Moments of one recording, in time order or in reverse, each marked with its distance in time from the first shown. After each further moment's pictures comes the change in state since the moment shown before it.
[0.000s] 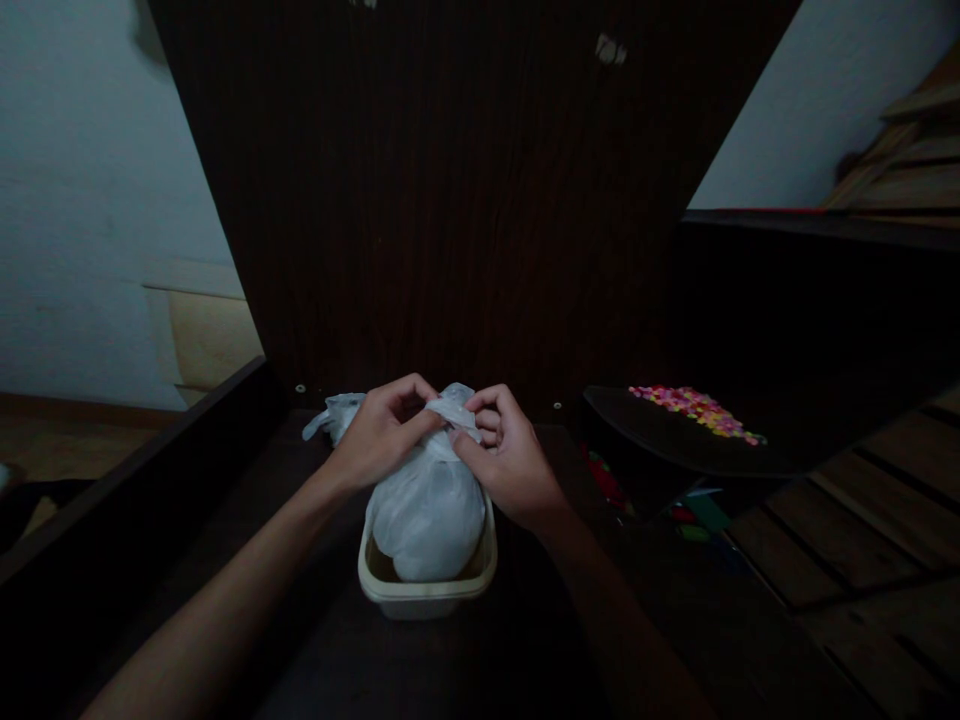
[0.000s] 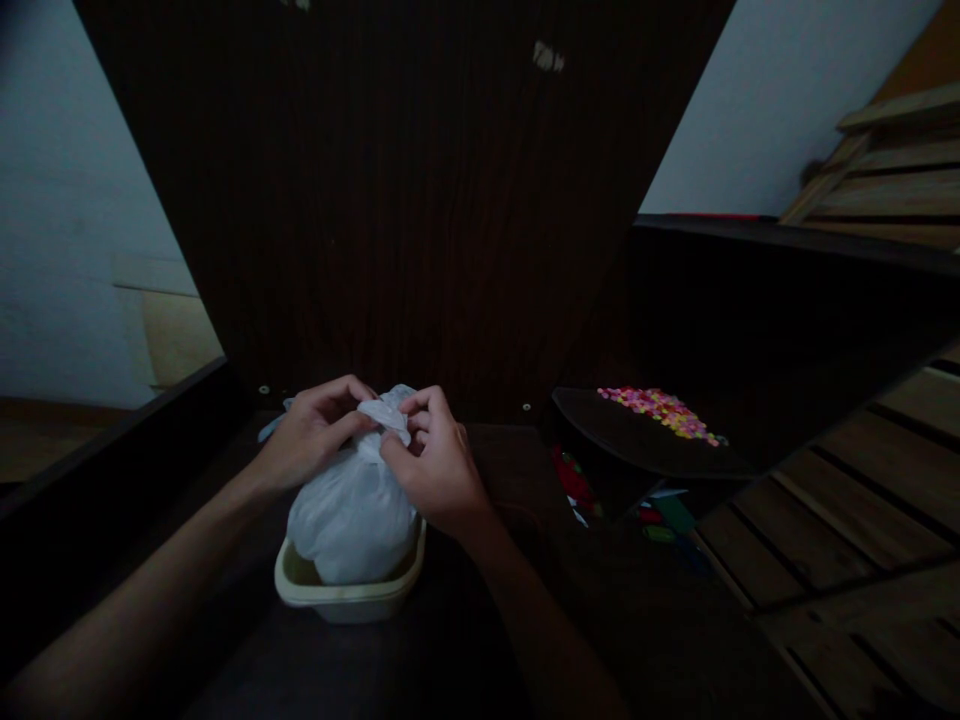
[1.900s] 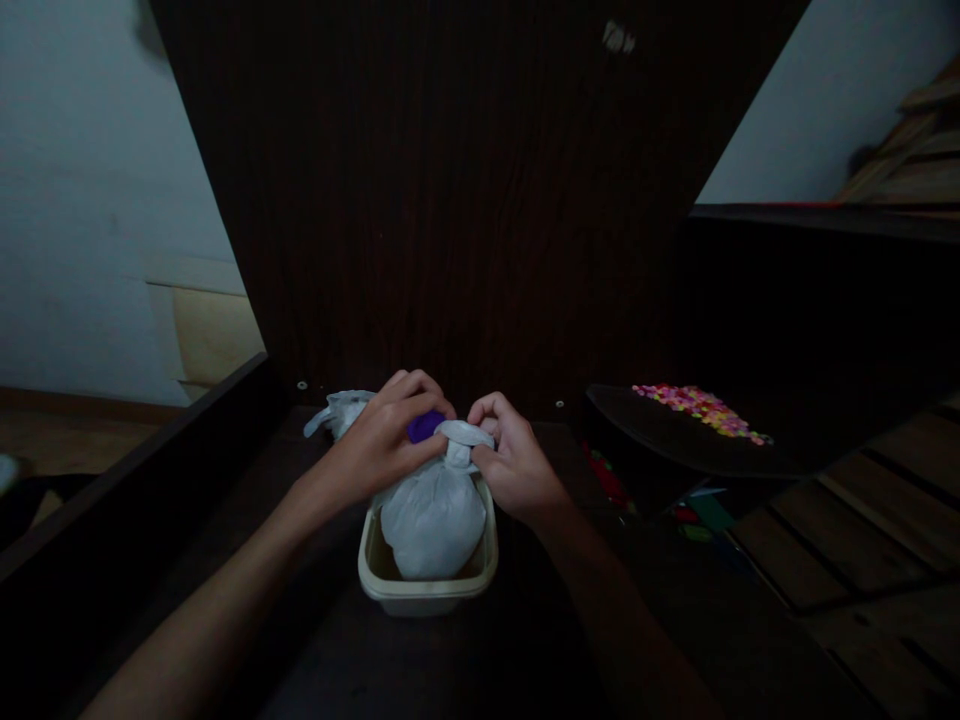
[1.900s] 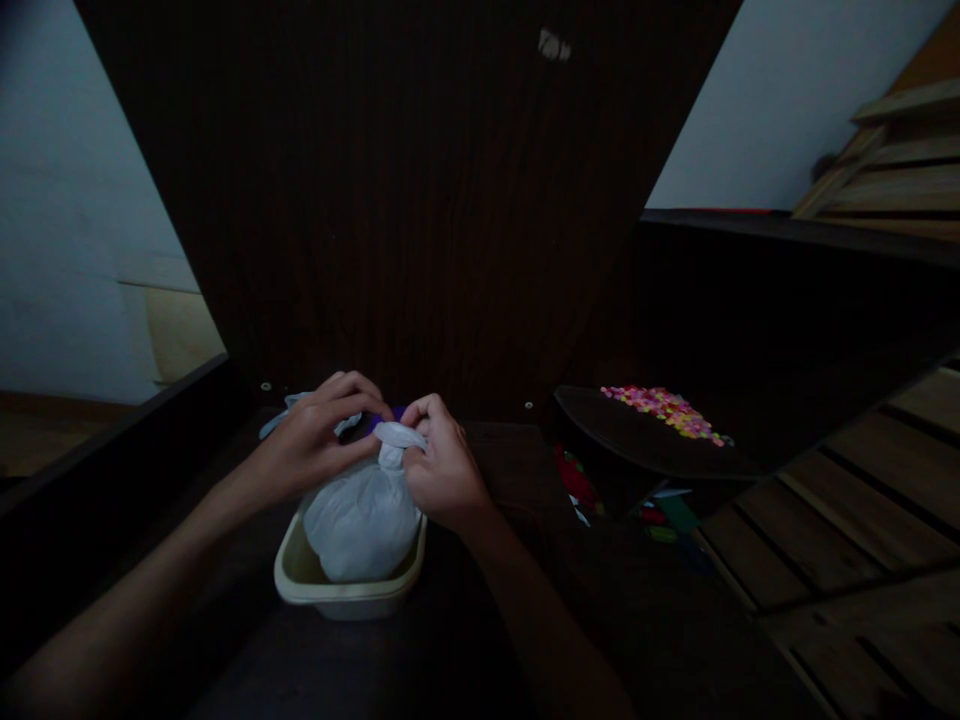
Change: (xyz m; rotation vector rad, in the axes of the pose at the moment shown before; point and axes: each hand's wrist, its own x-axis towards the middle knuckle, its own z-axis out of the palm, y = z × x) left_hand -0.008 0.007 -0.010 0.618 -0.186 0.381; right_hand 0.004 0.019 -0.005 -0.034 -0.032 -0.063
